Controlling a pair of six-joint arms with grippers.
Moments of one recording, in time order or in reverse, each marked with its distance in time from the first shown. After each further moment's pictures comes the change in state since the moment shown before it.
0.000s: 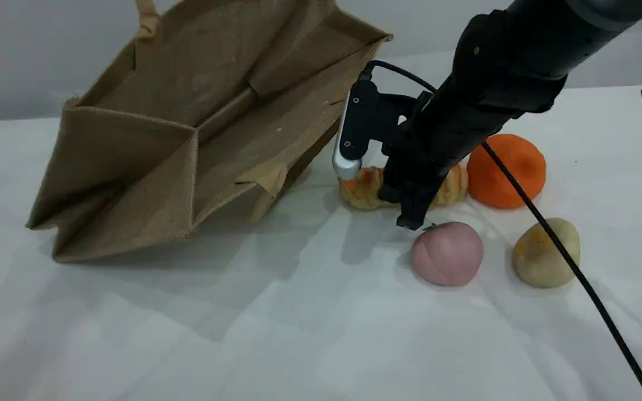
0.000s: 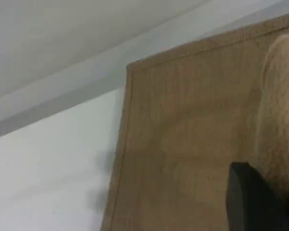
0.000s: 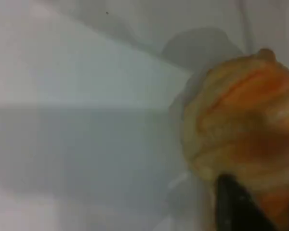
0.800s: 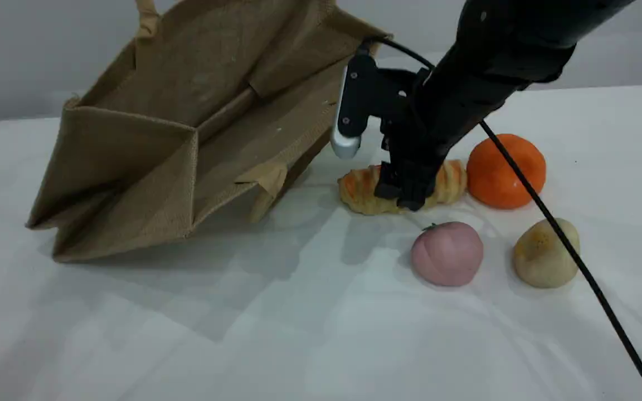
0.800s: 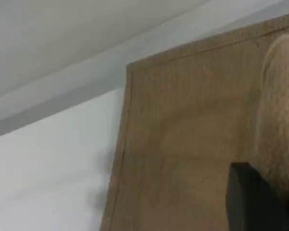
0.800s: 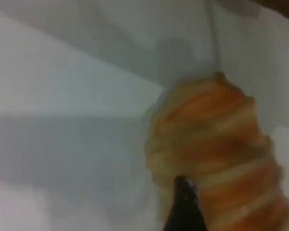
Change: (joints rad) left arm 0.000 0.000 0.000 0.000 0.000 -0.002; right arm 0.000 -0.054 0.000 -0.025 0.045 -0.004
